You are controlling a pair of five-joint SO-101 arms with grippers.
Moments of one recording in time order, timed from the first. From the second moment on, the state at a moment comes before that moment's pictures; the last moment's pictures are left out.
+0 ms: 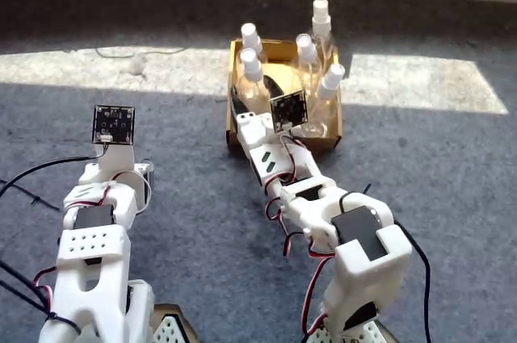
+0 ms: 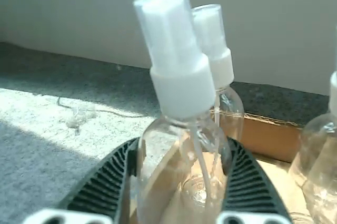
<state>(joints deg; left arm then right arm) -15.2 -48.7 74.2 29.6 -4.5 -26.5 13.5 49.7 -53.1 -1.1</state>
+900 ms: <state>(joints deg) -15.2 -48.7 74.2 29.6 -4.5 -26.5 2.8 49.2 -40.3 2.8</state>
